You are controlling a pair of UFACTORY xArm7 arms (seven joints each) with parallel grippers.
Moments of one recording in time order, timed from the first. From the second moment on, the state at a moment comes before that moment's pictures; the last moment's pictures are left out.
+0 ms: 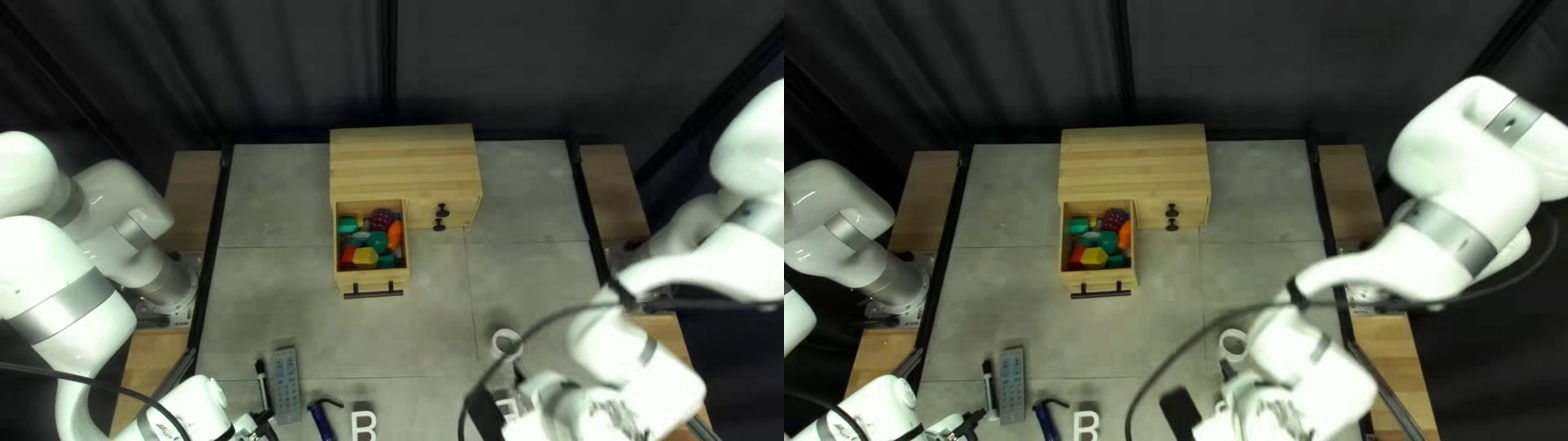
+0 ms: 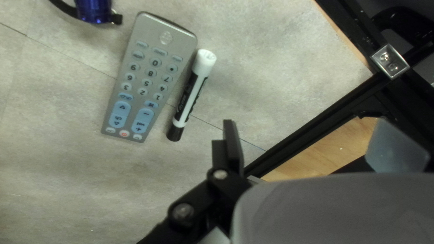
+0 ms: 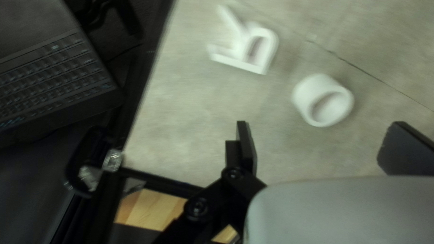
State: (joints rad) left arm -0.81 0.09 -0.12 0.95 -0.11 1.16 0.04; right arm 0.48 0.14 0.37 1.16 -0.04 1.13 0.23
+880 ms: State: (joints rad) left arm -0.81 0.09 -0.12 0.95 -0.11 1.16 0.04; right arm 0.56 -0.10 0.48 0.84 -0.02 0.92 0.14
